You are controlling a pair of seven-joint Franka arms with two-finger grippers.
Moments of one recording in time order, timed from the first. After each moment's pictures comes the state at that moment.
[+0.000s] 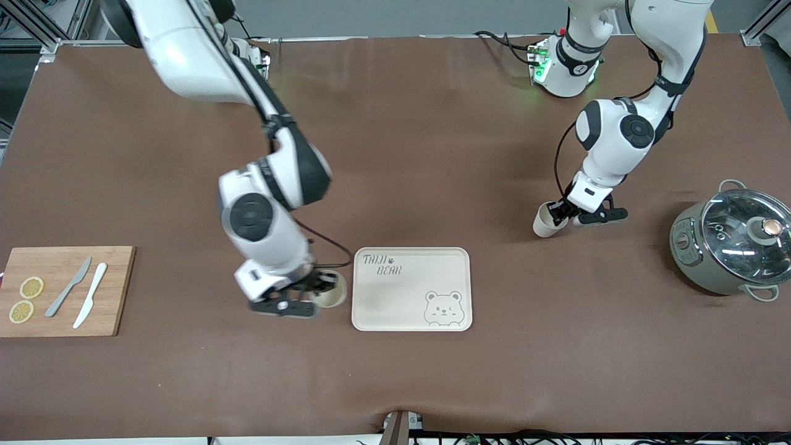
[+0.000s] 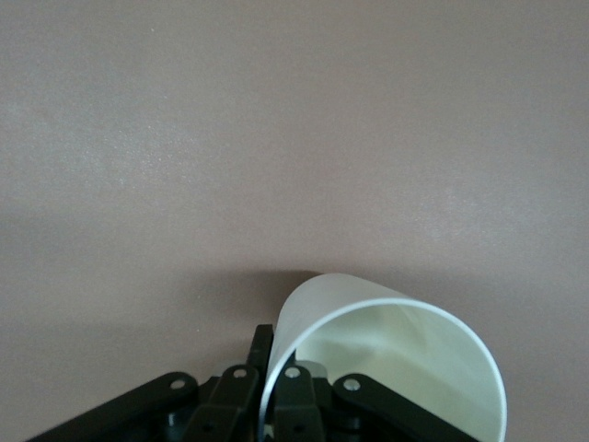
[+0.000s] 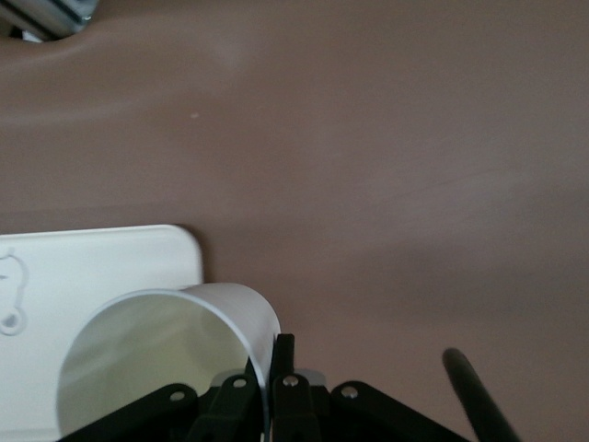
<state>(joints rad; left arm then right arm) -0.10 0.22 -0.11 -2.53 -0.21 2.94 -0.17 0.42 0.68 -0.06 -1.25 0.03 2.05 0.41</state>
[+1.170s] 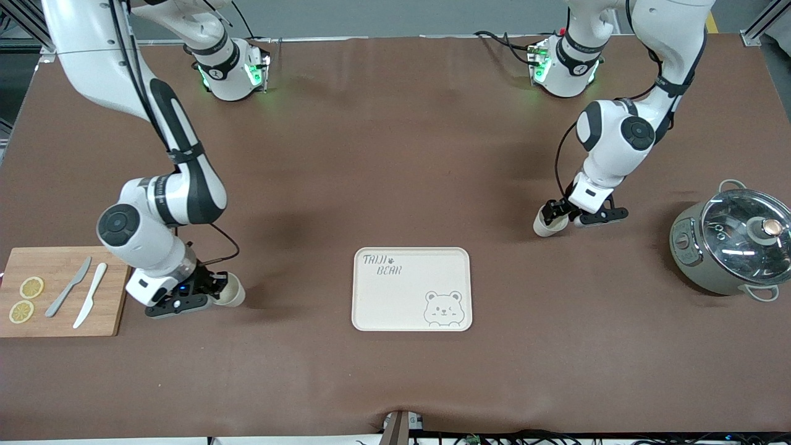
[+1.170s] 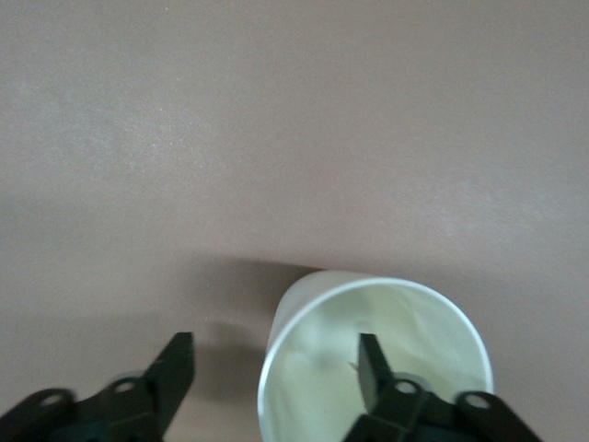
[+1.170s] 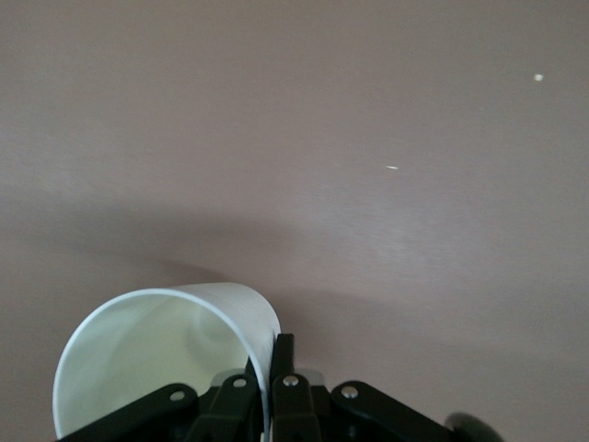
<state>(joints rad) -0.09 0.20 -0.11 -2.53 -0.21 2.87 -0.20 0.14 0.55 -0.05 -1.77 0.04 2.49 -0.16</state>
